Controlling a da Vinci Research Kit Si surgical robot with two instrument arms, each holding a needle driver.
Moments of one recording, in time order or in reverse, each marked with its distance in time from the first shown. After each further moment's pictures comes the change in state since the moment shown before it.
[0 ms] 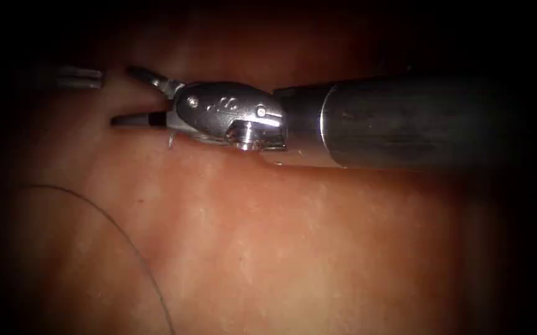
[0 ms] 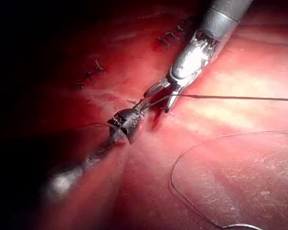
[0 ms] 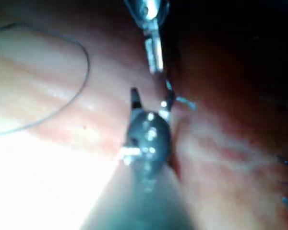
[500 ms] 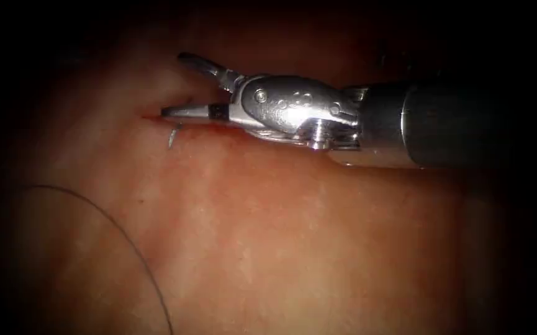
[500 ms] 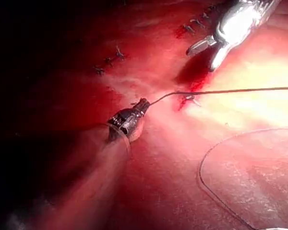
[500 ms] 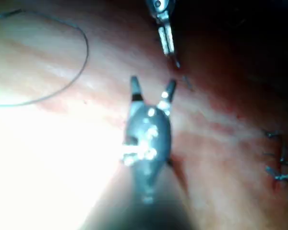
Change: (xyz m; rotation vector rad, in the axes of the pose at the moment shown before) right arm 0.001 0.001 -0.005 0.013 0.007 0.014; left arm -0.007 -0.002 0.001 0.054 -0.048 -0.066
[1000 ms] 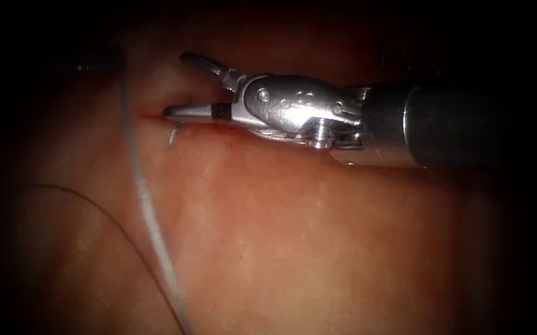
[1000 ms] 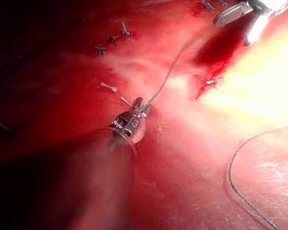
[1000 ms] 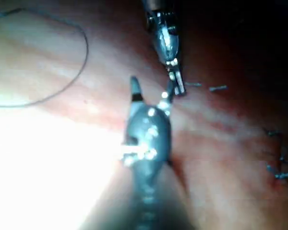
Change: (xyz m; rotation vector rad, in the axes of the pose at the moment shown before) right arm 0.000 0.000 0.000 -0.026 -0.011 0.015; left arm -0.009 0.001 0.009 0.084 -0.036 -0.194
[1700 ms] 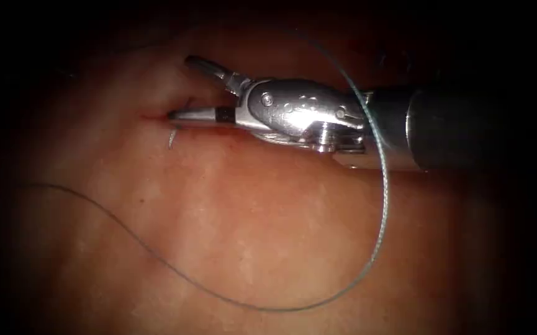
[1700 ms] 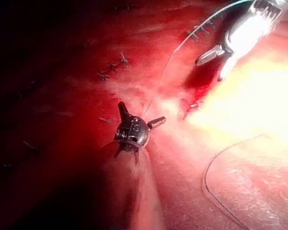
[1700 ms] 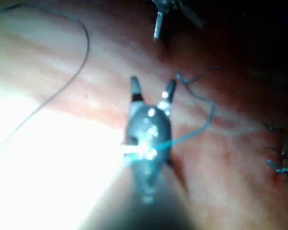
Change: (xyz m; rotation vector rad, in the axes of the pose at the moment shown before) right arm -0.001 0.000 -0.001 0.007 0.001 0.007; left arm 0.012 -0.001 -0.012 0.017 0.056 -0.230
